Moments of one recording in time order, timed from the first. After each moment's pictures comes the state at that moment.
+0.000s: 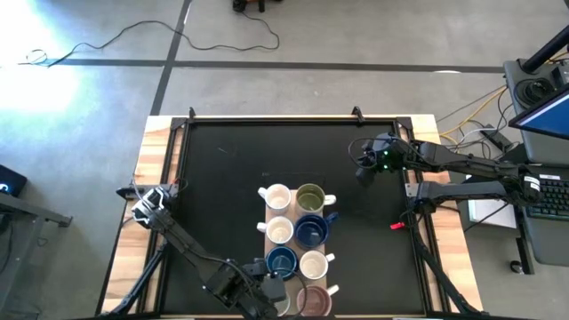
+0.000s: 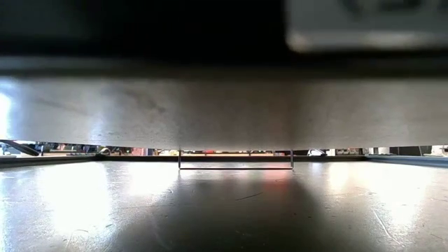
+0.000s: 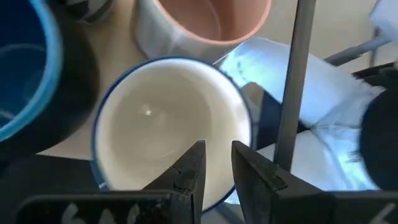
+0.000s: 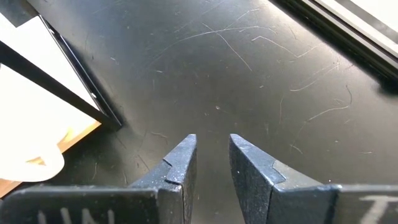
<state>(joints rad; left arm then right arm) -0.70 2.06 1.96 -0.91 -0.06 -0.97 -0.36 0.89 0.70 -0.65 0.09 0.28</state>
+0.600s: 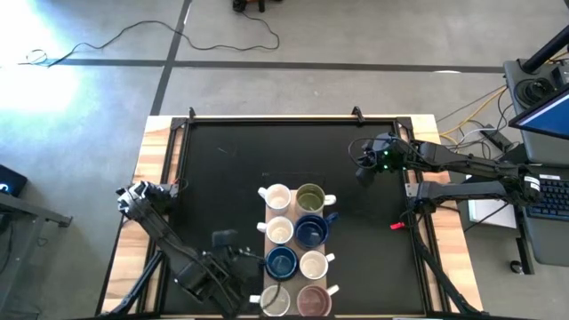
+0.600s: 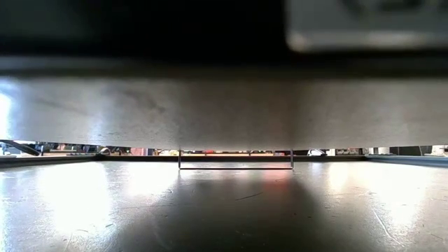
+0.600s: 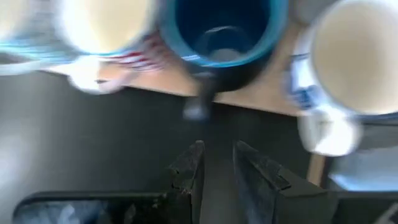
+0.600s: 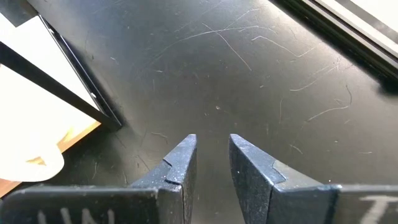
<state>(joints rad) -0.75 1.93 1.96 -1.41 -0.37 -0.91 -0.36 0.89 0.70 -0.65 0.09 0.28</state>
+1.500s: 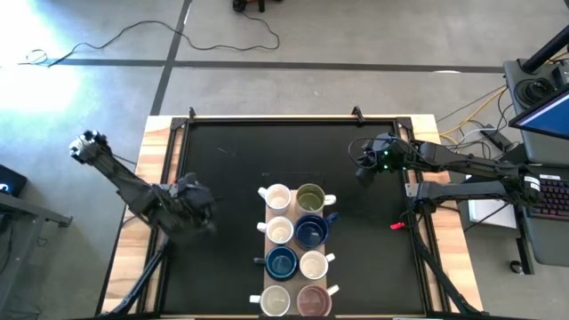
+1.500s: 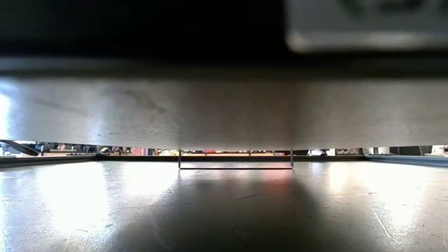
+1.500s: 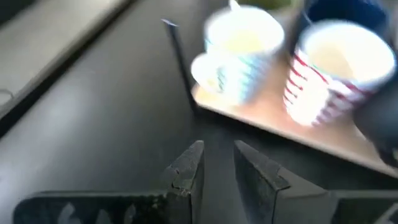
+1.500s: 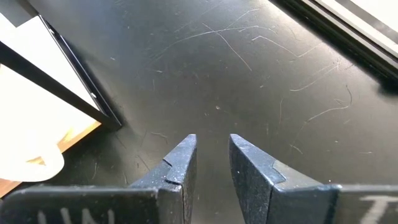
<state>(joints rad) -0.67 1.07 0.98 -1.01 -0.77 -0.92 -0.36 0.89 0.70 -0.65 0.09 0.28</state>
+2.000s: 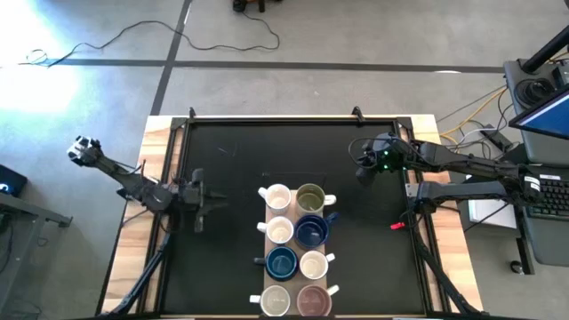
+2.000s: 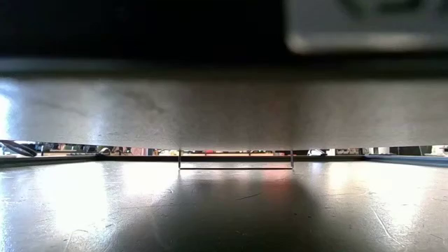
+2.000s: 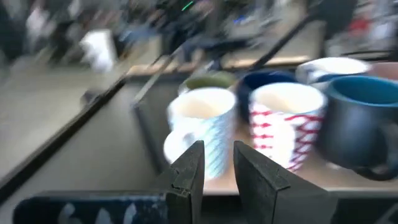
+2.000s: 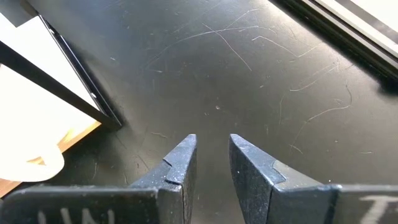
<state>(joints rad) -0.54 0.50 0.30 -0.02 -0.66 -0.08 -0.36 0.89 0.70 -0.65 0.09 0.28</state>
